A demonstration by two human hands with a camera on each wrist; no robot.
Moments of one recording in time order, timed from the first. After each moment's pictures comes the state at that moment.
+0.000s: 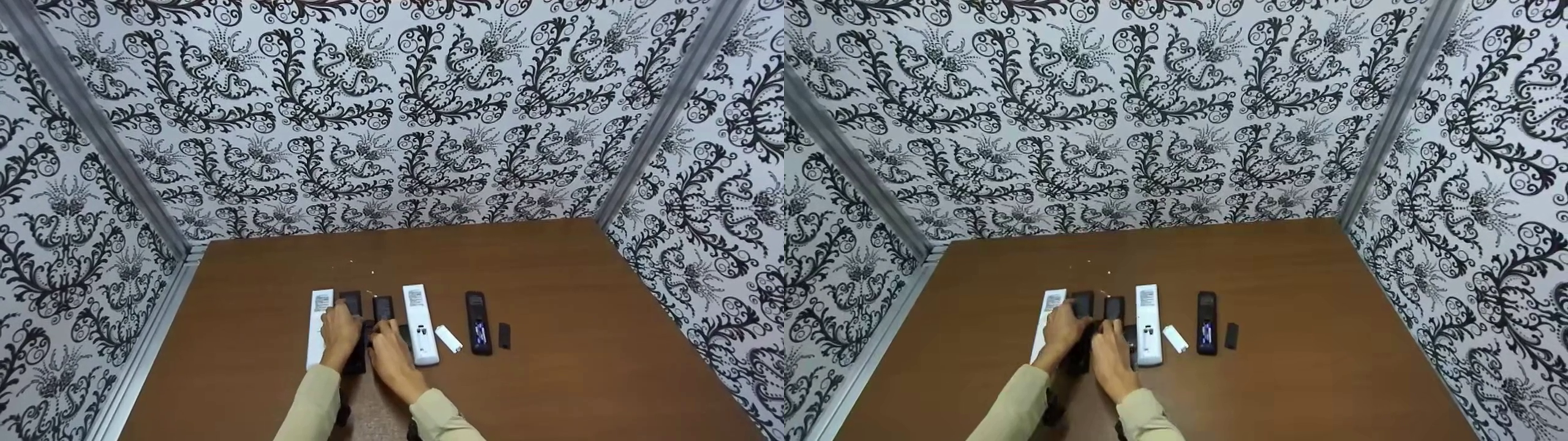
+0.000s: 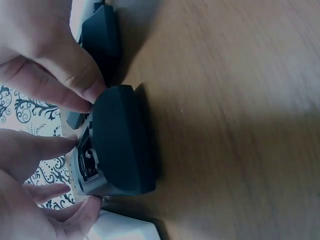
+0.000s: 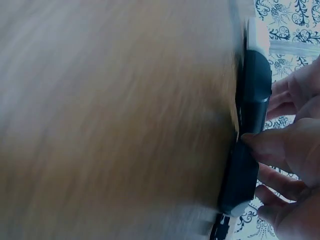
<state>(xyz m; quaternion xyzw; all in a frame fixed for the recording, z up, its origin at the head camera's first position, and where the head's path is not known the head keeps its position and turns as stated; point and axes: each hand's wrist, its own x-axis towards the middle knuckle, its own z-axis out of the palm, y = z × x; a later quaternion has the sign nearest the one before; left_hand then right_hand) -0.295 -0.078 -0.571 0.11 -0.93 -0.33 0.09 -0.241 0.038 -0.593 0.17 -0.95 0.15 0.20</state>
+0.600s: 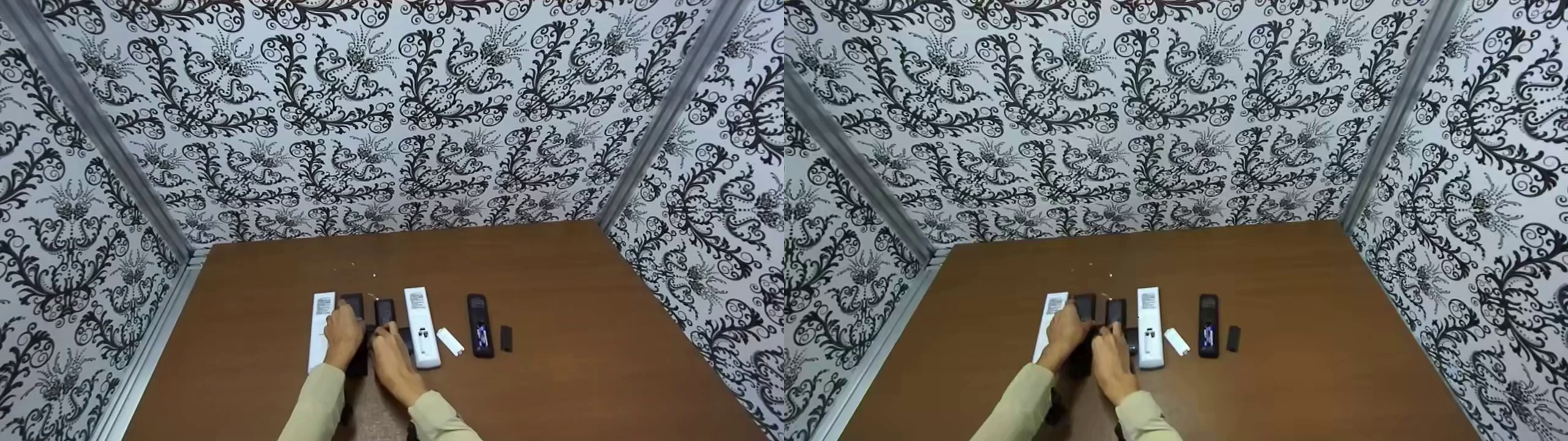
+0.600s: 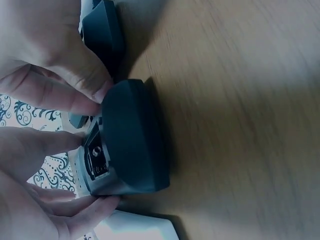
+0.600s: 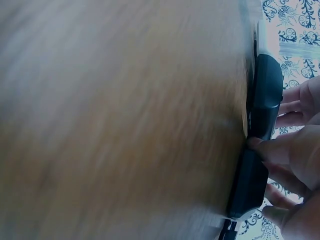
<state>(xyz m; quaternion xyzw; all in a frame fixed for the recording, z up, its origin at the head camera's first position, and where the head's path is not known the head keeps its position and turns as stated) -0.294 -0.074 -0.563 0.08 -0.94 -0.31 0.10 -0.240 0.034 -0.593 0.15 -0.96 0.13 0.18</state>
